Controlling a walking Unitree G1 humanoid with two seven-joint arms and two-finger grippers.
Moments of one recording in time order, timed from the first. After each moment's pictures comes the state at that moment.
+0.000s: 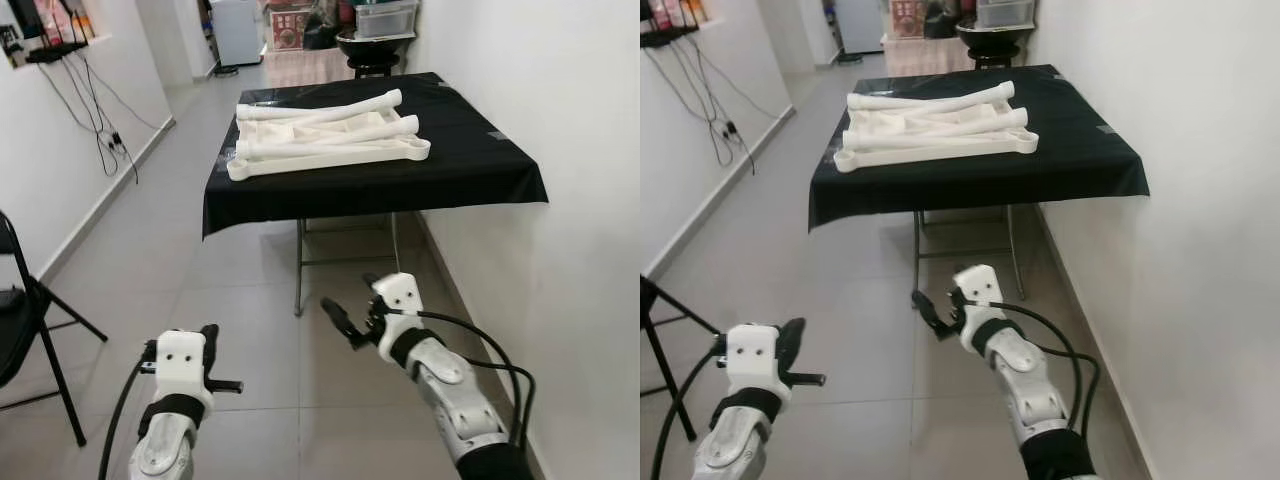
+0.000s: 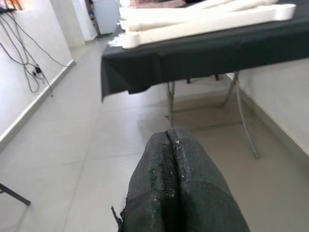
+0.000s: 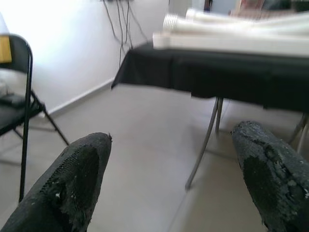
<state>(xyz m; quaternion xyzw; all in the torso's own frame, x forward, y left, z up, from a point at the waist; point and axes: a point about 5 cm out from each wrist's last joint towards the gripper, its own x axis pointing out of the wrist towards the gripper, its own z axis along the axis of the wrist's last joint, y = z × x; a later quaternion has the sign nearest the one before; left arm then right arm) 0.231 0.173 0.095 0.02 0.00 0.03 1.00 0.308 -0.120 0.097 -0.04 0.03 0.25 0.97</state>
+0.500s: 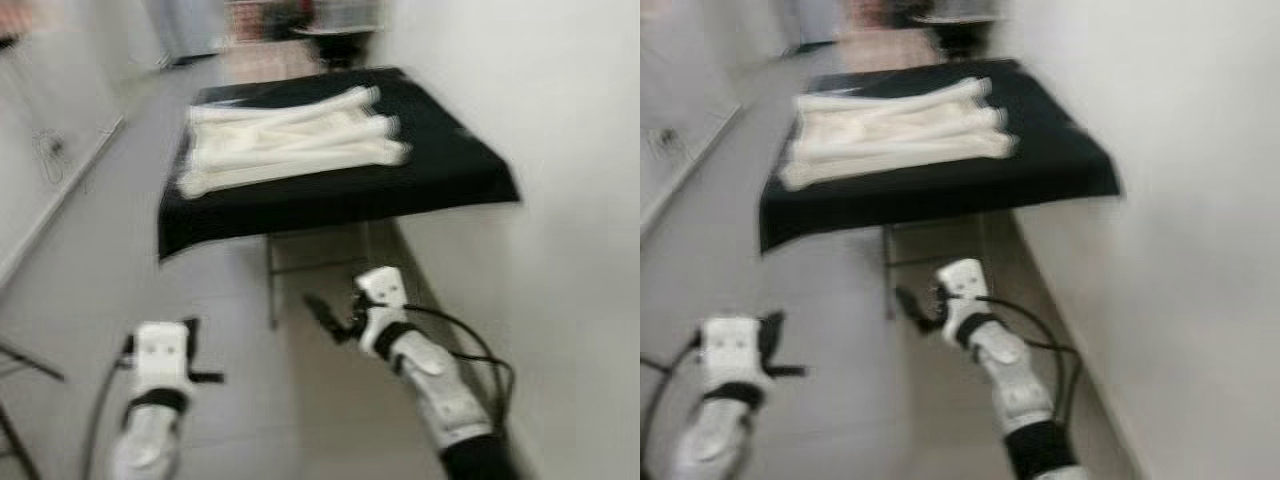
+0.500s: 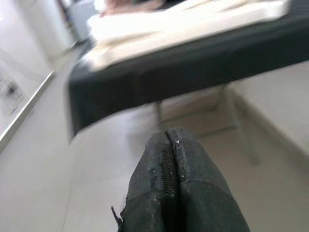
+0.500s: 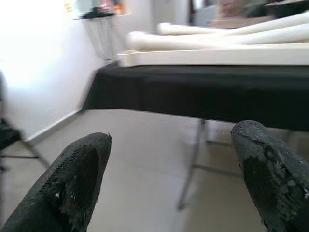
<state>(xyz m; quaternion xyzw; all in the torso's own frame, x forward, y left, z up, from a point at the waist) 0.234 0.176 0.101 0.02 -0.01 0.03 1.00 0.308 -0.111 0.103 -0.03 0.02 0.27 0.96</state>
